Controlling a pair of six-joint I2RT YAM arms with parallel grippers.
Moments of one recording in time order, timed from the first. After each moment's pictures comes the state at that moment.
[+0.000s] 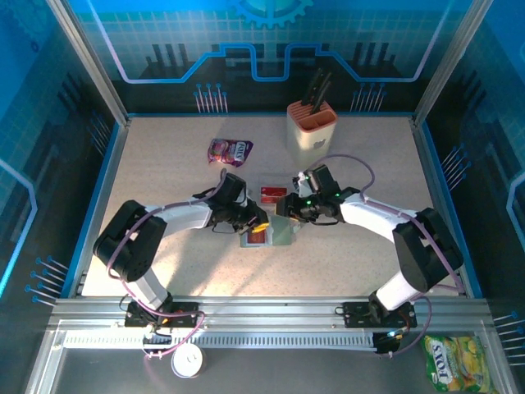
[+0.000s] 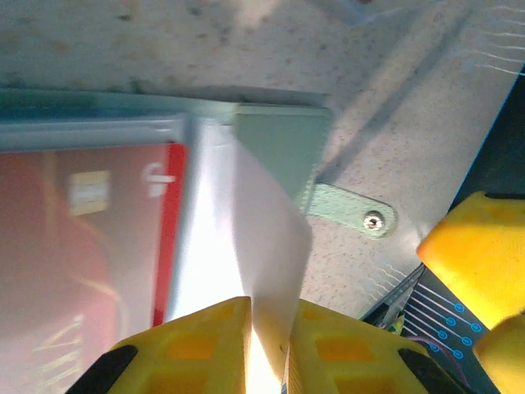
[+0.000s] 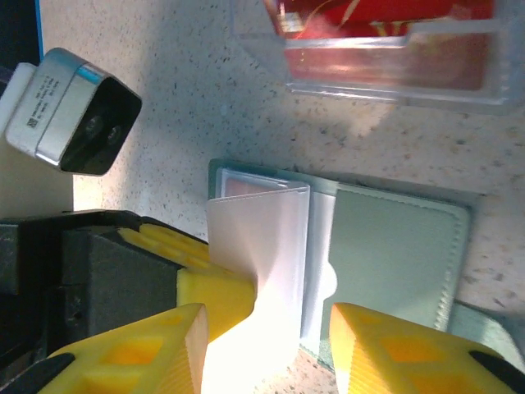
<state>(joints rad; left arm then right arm) -0.53 1.68 0.86 -0.14 0.59 -1.06 0.51 1.56 0.88 -0.24 -0.51 0.69</state>
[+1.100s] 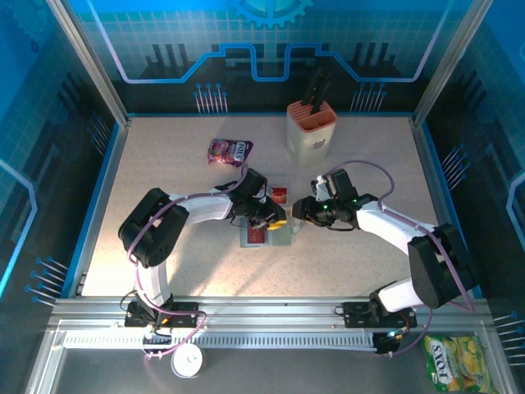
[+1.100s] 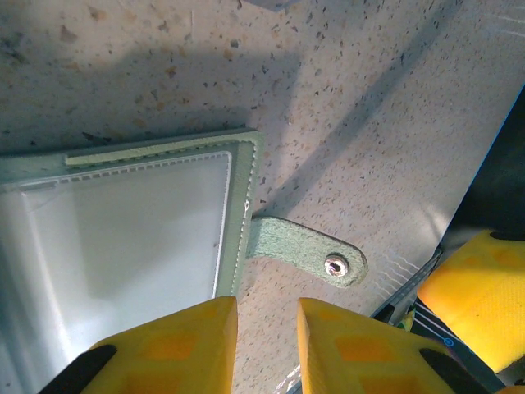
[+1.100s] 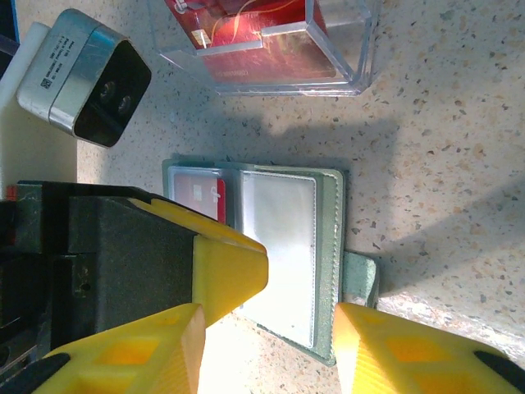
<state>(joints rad) -0.61 1.86 1.06 -0.19 0.59 -1.05 0.41 1.43 0.77 -0.28 -0.50 0.66</state>
